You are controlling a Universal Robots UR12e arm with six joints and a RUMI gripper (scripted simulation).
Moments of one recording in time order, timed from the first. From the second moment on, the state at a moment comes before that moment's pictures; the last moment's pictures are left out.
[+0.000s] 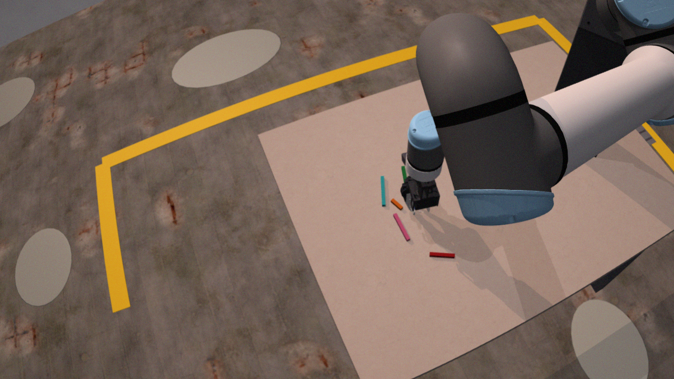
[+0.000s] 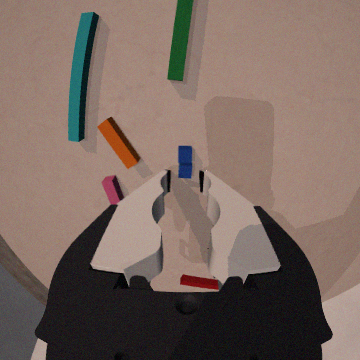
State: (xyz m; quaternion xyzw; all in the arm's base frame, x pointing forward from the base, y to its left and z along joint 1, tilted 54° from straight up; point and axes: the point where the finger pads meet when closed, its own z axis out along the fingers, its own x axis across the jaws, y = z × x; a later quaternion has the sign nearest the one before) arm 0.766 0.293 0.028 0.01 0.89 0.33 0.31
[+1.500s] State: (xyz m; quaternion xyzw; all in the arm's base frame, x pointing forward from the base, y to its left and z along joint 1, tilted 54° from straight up) arm 0.717 0.240 0.080 0.01 0.89 0.33 0.31
